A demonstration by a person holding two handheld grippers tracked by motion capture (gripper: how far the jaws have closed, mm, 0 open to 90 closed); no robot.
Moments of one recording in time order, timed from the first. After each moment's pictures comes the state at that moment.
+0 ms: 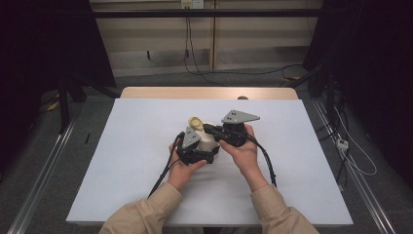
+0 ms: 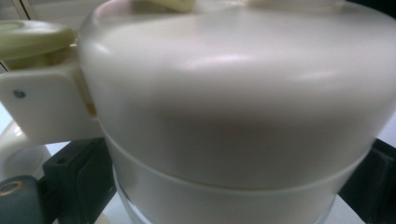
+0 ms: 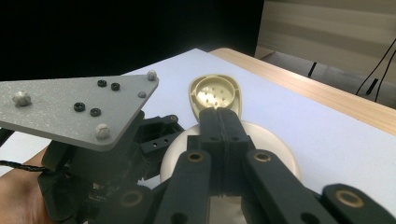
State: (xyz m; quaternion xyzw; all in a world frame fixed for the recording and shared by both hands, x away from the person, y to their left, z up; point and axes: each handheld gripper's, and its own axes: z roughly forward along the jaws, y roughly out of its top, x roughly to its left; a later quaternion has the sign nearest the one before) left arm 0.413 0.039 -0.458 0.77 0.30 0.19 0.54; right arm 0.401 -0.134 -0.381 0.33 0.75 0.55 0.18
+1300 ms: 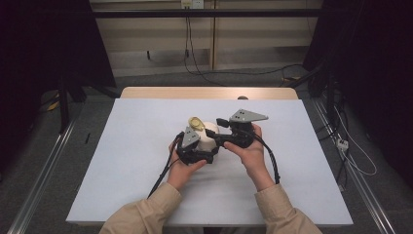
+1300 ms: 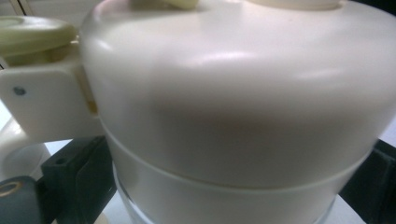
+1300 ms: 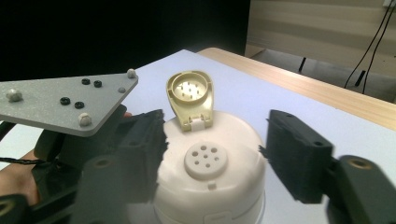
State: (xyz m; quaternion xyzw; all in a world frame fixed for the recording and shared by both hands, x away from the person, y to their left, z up) left arm 0.414 0.040 -0.458 0.77 0.30 0.18 0.53; right arm 0.399 -0.152 -0.379 0.35 0.74 0.54 0.18
